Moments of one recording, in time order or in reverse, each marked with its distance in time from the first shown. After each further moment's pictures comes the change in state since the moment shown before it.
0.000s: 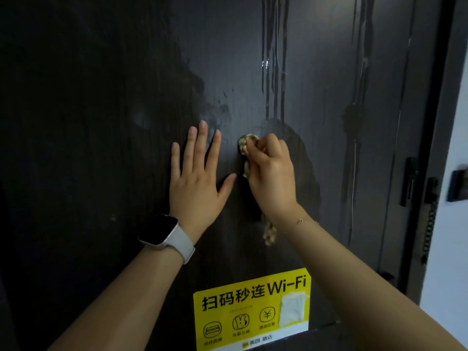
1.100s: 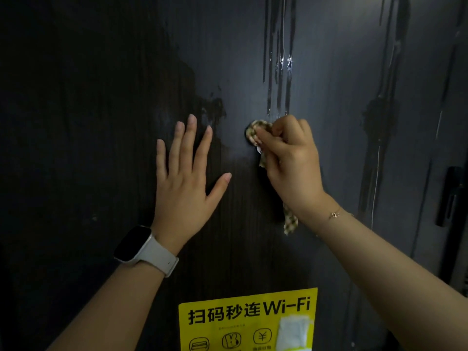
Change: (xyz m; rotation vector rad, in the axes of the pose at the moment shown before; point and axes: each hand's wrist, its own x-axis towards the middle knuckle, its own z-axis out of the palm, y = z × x) left_hand 0.003 0.005 0.005 -0.014 0.023 -0.059; right_hand 0.025 0.050 -0.003 0.084 0.086 -0.200
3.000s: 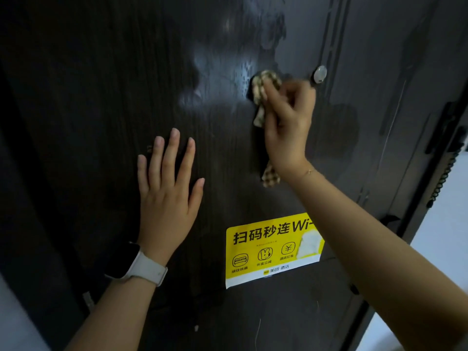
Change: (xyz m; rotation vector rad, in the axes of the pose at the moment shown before) left_hand -0.137 -0.098 -0.011 -0.141 -0.095 -0.008; right_hand -0.036 -0.092 0.058 0.033 0.135 0.178
